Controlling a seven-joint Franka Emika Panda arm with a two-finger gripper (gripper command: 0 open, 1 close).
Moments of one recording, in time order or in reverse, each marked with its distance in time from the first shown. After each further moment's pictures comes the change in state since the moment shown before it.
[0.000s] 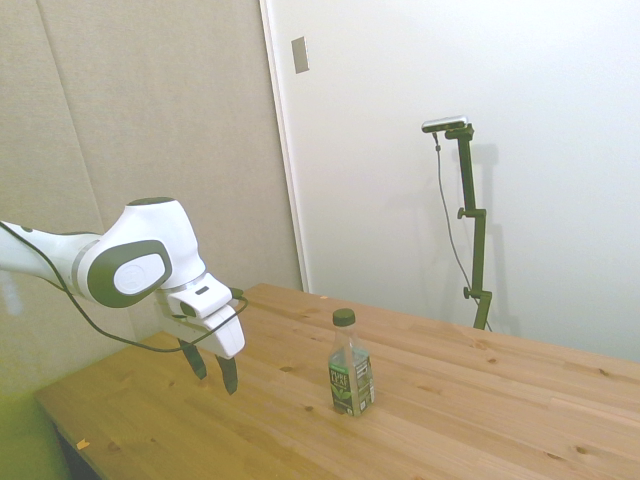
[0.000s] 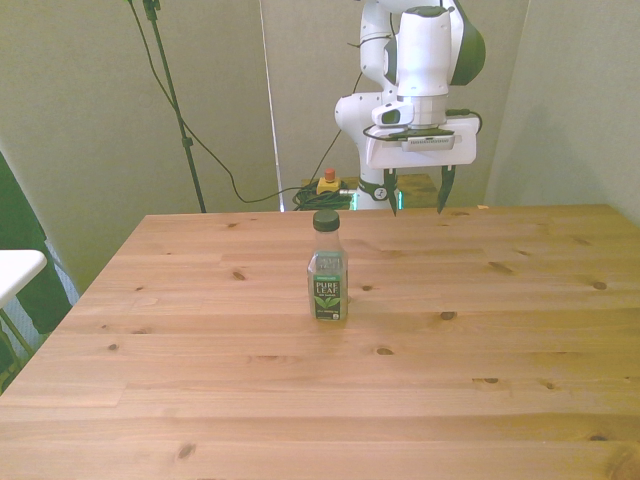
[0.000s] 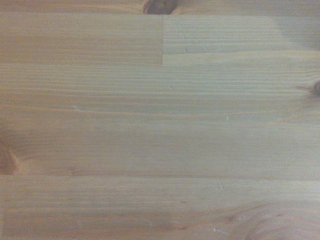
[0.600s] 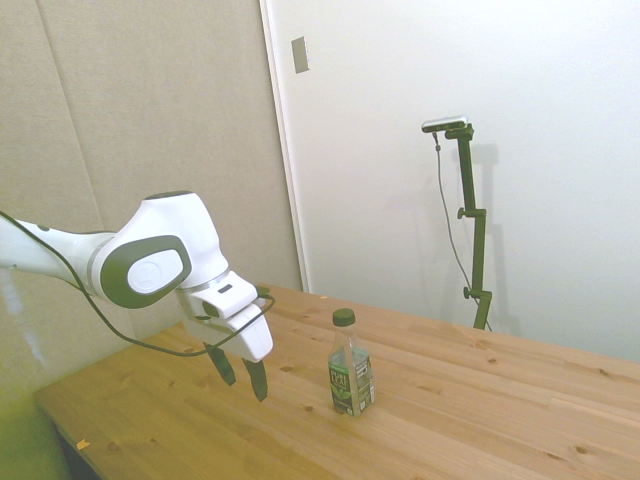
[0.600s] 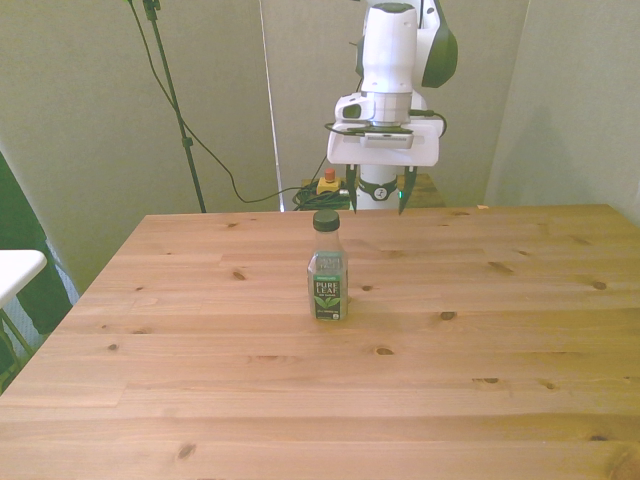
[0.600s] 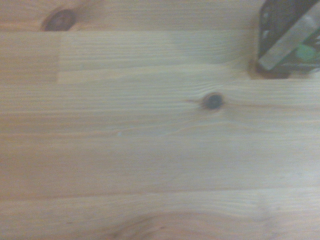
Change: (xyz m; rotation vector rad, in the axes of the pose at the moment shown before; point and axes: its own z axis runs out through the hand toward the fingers) arm 0.065 0.053 -0.020 -0.039 0.092 0.072
